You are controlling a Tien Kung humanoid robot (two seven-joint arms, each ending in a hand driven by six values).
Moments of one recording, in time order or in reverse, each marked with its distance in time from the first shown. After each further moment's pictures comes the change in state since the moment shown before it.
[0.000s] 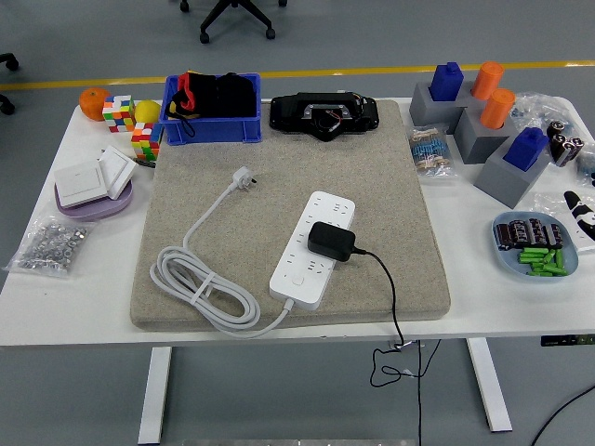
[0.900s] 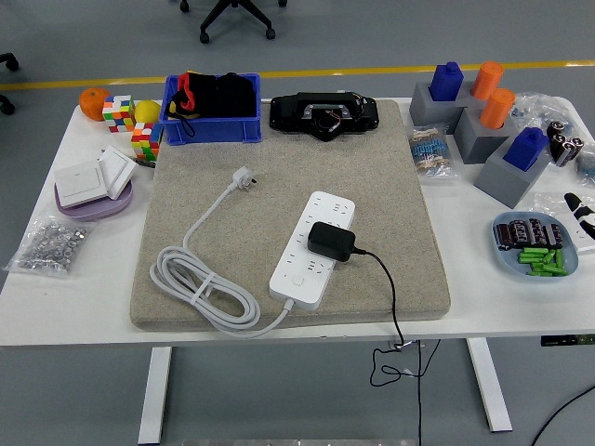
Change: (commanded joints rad) left arm 0.005 0.007 -0.002 0.000 0.017 -0.003 0.007; right arm 0.007 -0.015 -0.020 -0.004 -0.021 -0.027 -0.054
